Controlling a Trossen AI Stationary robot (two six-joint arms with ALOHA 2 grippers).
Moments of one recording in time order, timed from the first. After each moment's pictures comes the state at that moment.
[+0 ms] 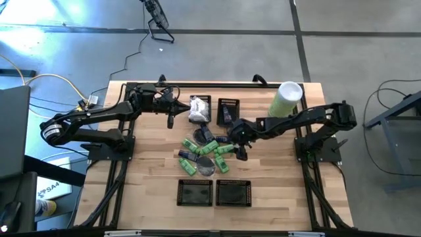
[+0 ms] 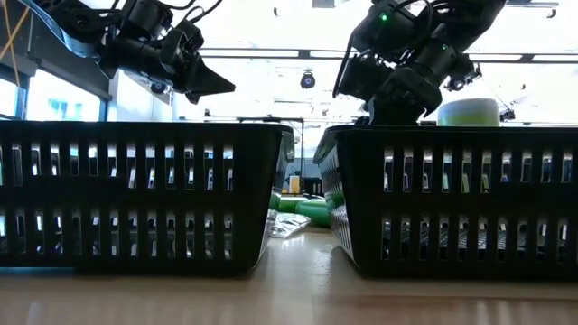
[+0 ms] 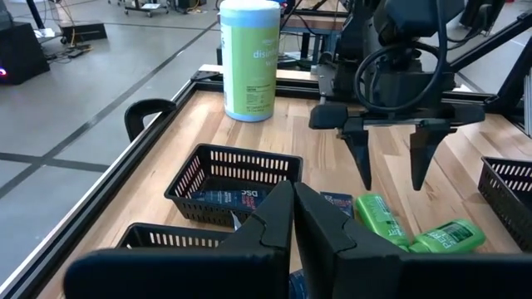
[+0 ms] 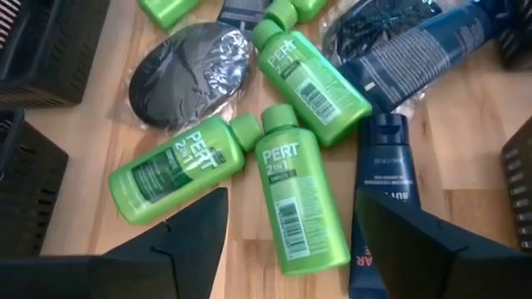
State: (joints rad) left arm 0.57 1.06 0.55 0.31 0.45 0.10; right arm -0.06 1.58 0.81 -0.07 -0.16 0.02
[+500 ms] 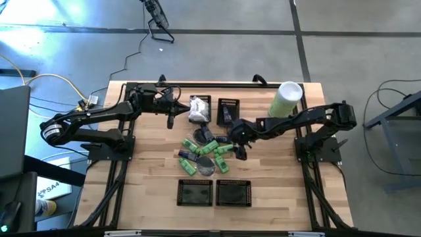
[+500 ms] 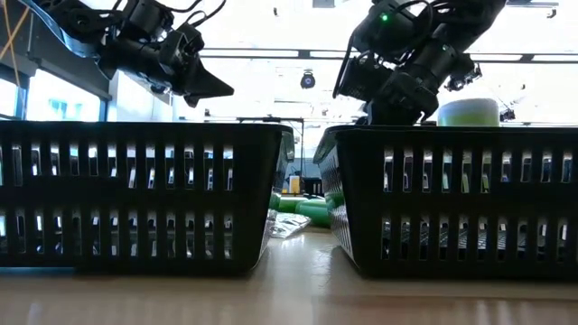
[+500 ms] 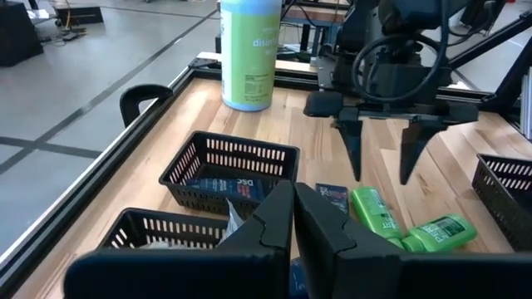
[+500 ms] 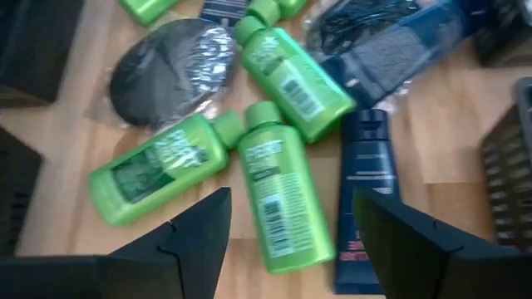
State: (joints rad) left arm 0.57 1.06 0.55 0.28 0.46 0.08; right arm -0.06 1.58 0.81 -0.08 -0.11 0.02
